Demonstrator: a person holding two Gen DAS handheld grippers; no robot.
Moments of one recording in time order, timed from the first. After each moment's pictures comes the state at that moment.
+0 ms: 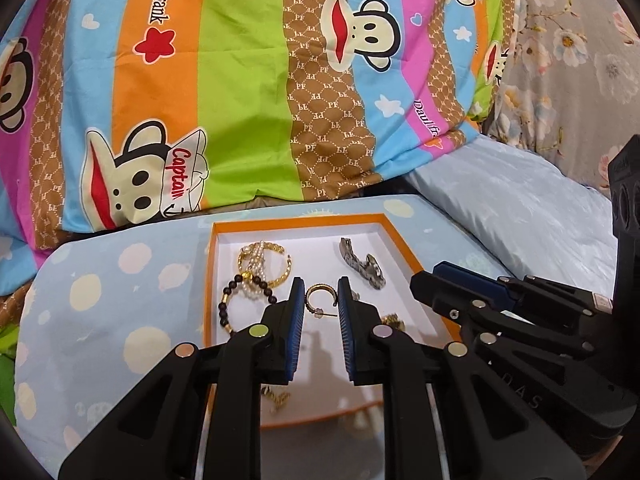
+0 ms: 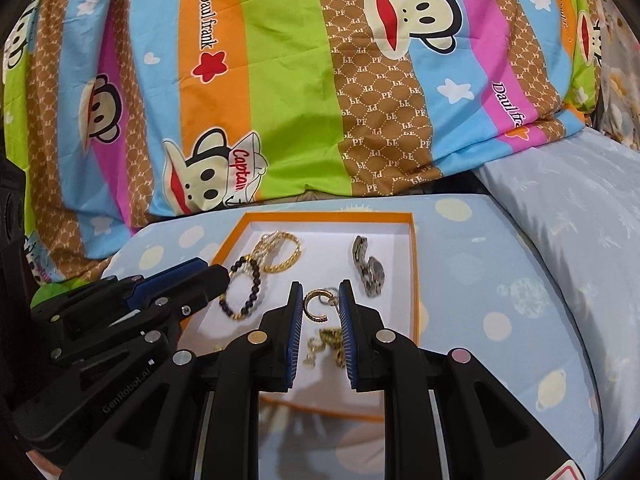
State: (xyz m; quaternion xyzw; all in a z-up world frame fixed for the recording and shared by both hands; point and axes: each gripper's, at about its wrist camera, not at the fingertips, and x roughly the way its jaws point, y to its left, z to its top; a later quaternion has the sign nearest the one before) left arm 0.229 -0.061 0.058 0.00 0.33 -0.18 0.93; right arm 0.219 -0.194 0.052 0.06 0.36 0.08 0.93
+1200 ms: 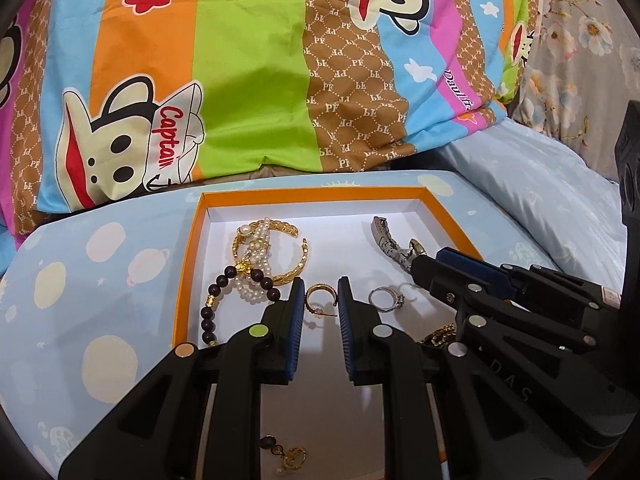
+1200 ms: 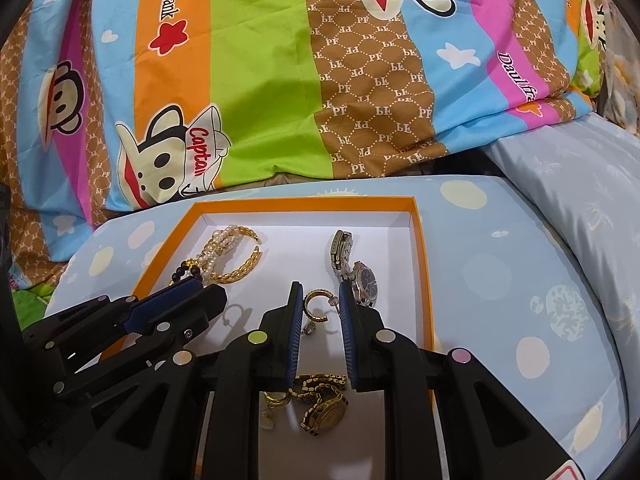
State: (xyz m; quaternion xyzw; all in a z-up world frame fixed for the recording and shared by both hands) left arm 0.277 -0.067 0.005 0.00 0.36 -0.16 0.92; right arm 0.272 -0.189 0.002 0.06 0.38 0.06 0.92
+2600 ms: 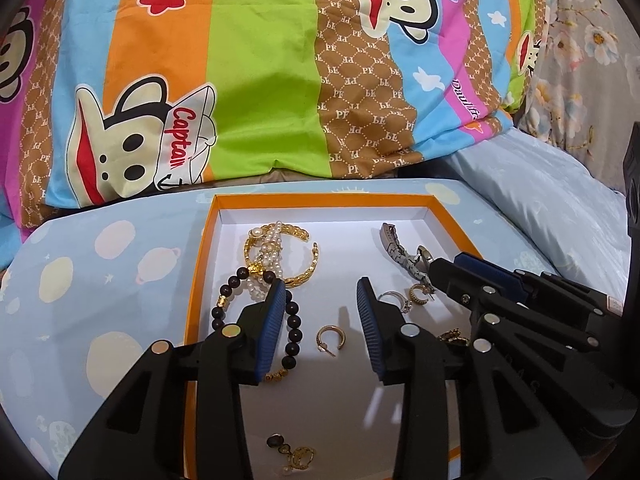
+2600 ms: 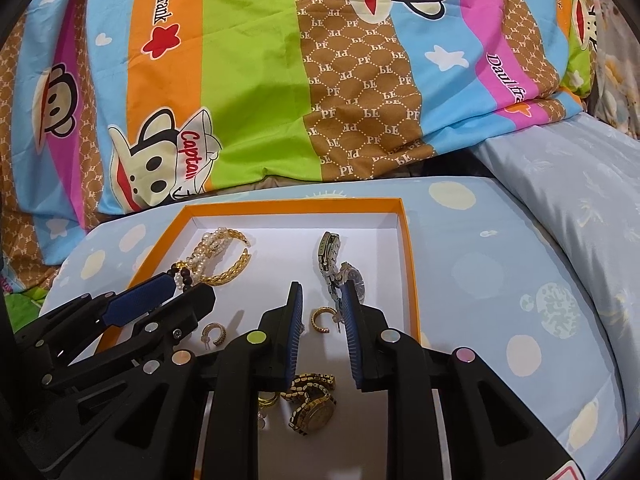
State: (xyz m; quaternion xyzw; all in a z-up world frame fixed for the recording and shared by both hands) left arm 0.274 -0.060 0.008 -0.01 0.35 -0.15 0.92; right arm 0.265 -0.195 0.005 0.06 0.37 0.04 0.92
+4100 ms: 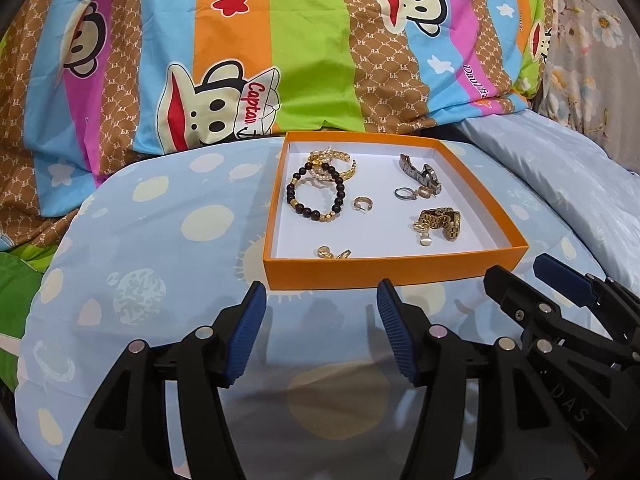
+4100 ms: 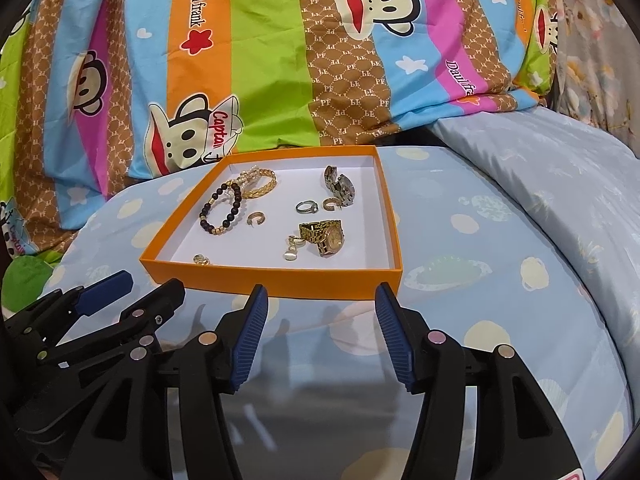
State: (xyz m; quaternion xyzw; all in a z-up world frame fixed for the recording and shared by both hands) left arm 0.150 -0.032 0.006 0.01 0.36 -0.07 0.93; right arm 0.127 -0.182 0.009 0.05 0.36 0.01 0.93
